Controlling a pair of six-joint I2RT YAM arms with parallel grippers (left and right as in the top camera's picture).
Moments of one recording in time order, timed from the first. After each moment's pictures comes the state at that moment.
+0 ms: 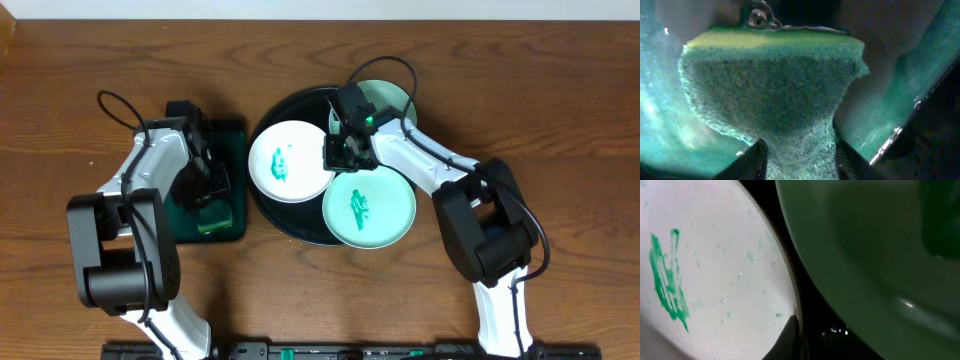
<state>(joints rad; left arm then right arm) 0.08 1.88 1.19 -0.93 0.05 -0.25 0.56 2.19 1.57 -0.65 -0.23 0.57</state>
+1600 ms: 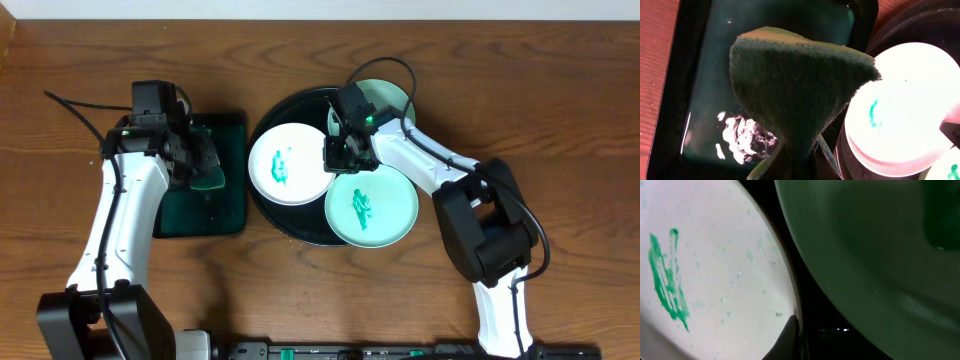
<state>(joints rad) 0.09 1.54 1.19 -0.86 0.09 -0.28 0.56 2.19 1.57 -0.67 -0.24 0.56</state>
